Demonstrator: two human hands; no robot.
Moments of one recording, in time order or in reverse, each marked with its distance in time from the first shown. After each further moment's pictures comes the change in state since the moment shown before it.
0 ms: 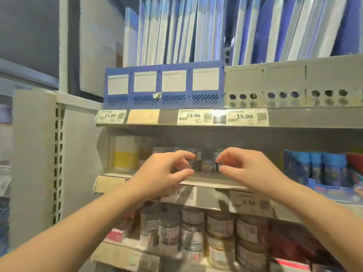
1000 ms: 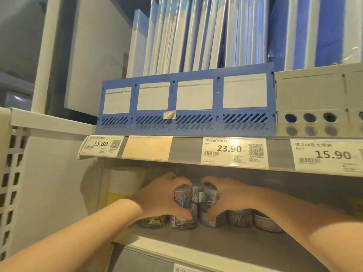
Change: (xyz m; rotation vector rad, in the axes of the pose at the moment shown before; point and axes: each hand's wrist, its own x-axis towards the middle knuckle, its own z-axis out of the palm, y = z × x) left_hand 0.089 -0.136 0.020 0.157 -0.277 -0.188; right_hand 0.183 0.068 0.097 -0.157 -0.478 0.021
